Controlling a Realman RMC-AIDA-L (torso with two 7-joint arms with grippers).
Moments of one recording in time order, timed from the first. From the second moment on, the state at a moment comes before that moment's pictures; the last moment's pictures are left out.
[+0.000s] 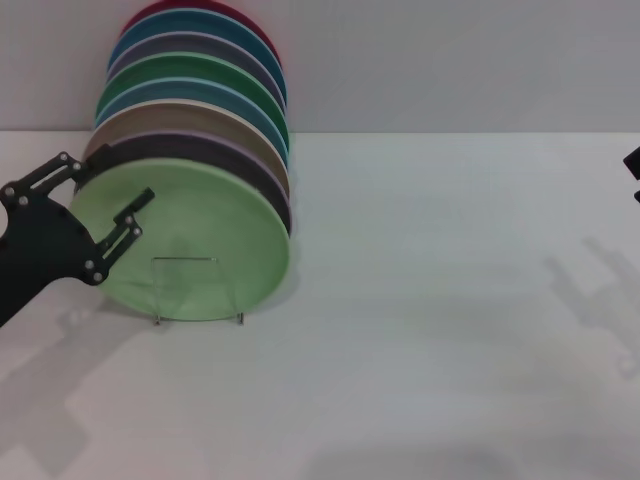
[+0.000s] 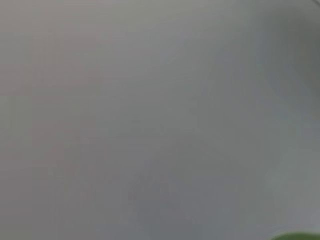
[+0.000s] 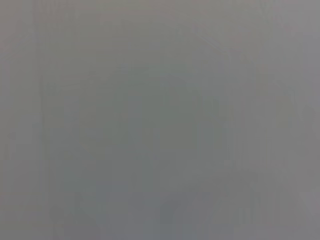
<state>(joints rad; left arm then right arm) -0.48 -1.93 -0.88 -0.02 2.88 1.66 0.20 0.10 2.09 1.91 0.53 -0.61 1.52 -2.37</state>
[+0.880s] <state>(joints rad) -0.26 -2.07 -1.75 -0.13 2.87 1.52 -0.23 0.18 2.09 1.92 0.31 -0.36 1.40 -2.71</state>
